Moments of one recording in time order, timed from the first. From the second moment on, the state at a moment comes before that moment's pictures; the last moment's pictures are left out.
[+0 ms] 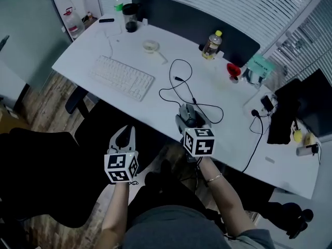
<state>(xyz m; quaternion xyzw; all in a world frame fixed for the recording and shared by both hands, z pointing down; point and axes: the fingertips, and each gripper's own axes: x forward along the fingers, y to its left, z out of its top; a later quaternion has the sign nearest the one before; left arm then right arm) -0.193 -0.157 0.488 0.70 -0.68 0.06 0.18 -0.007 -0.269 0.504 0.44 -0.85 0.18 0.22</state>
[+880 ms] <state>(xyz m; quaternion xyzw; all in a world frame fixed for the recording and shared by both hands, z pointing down) -0.113 -0.177 0.470 0.80 -0.58 0.08 0.14 0.102 -0.224 0.432 0.55 -0.80 0.19 0.13</state>
